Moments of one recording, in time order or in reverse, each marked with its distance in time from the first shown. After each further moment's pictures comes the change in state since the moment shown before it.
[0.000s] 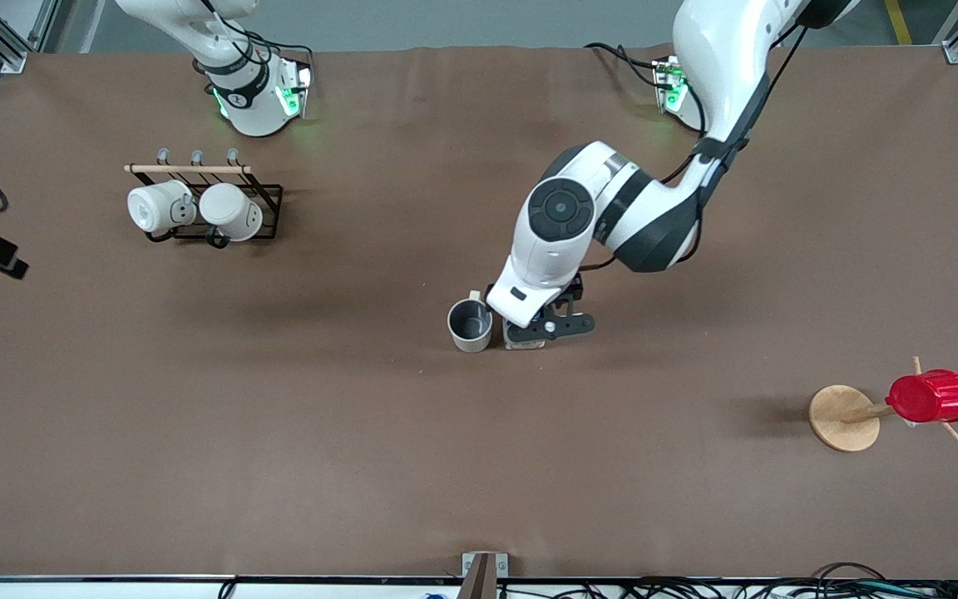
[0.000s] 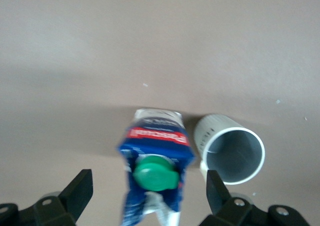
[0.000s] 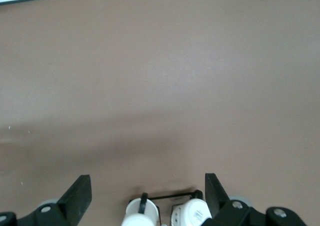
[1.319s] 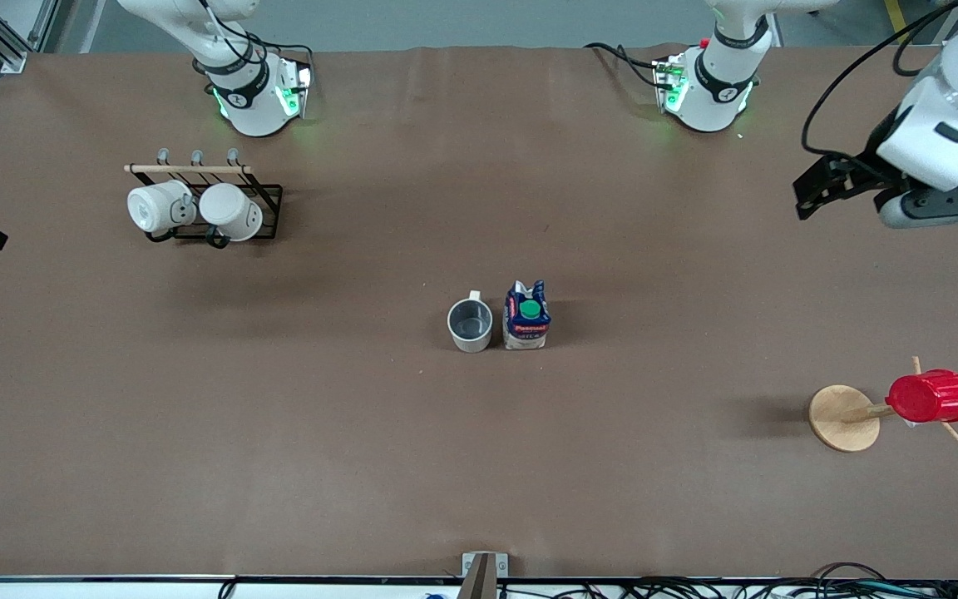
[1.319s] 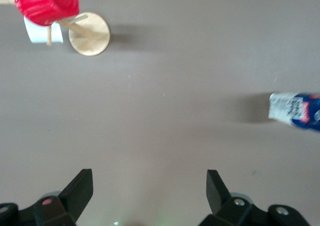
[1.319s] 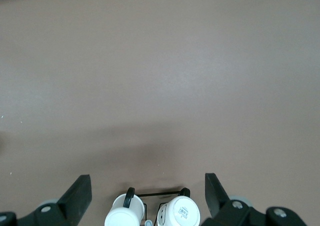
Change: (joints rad) left arm 0.478 -0.628 0.076 -0.210 -0.106 -0.425 0.670; right arm -0.057 -0.090 0.020 -0.127 0.000 0.066 -0.077
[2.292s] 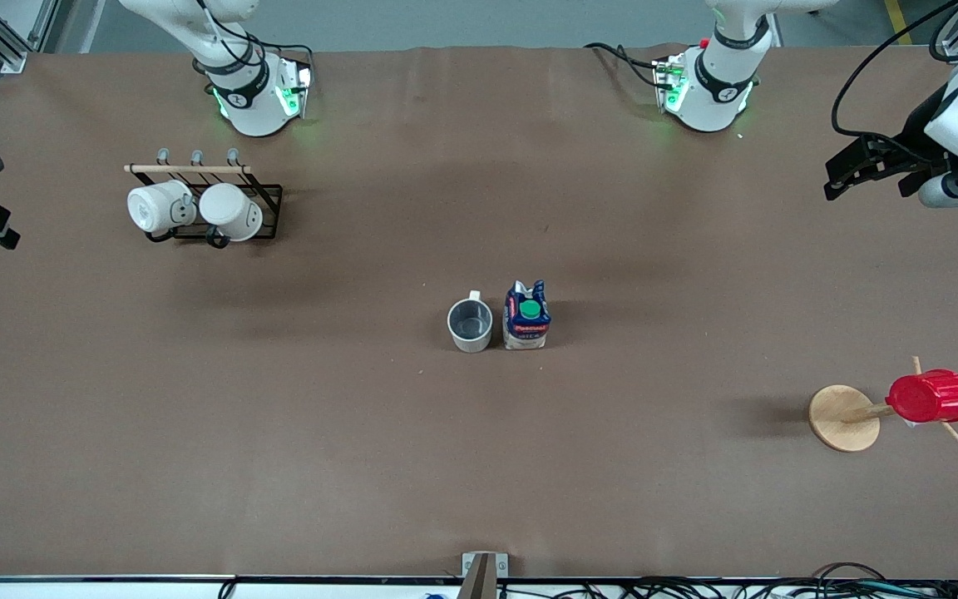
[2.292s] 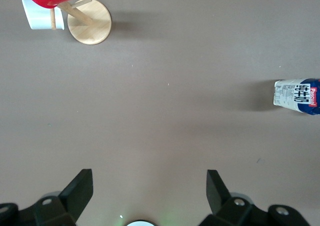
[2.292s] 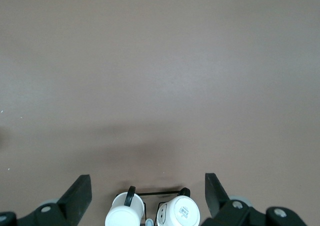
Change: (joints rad) left arm -0.001 -0.047 0.055 -0.067 -0.037 0.013 0.055; right arm -0.049 0.000 0.093 0.009 -0.031 -0.011 0.012
